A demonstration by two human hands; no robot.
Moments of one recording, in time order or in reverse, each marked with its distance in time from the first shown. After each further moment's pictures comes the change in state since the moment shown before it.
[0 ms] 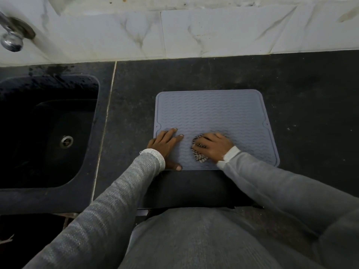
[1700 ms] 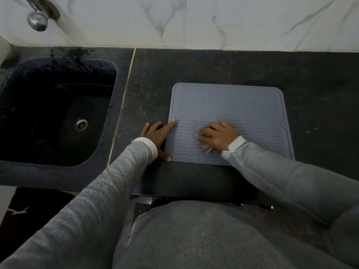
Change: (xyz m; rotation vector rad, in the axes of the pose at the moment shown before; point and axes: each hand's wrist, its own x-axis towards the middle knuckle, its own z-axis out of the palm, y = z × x) left_hand -0.029 -0.049 -0.008 -0.110 -0.032 -0.104; right_hand 0.030 -0.002 -0.008 -0.074 -0.029 -0.093
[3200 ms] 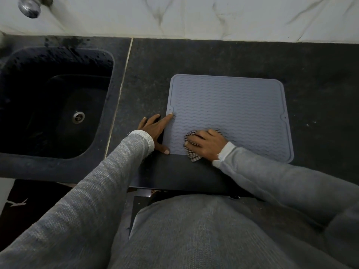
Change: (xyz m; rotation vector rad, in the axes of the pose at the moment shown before) left_hand -0.002 0.000 0.000 -0.024 -0.013 -0.023; right_hand -0.001 -0.041 0.017 0.012 0.239 -0.072
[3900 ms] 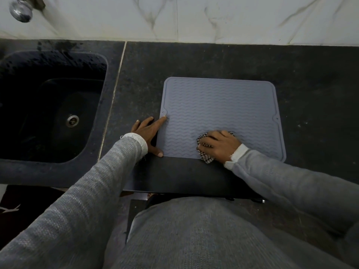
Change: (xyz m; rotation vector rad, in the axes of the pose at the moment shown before) left_hand -0.002 0.004 -0.003 0.005 -0.018 -0.041; right_hand -0.042 0.026 -0.011 0.004 0.007 0.043
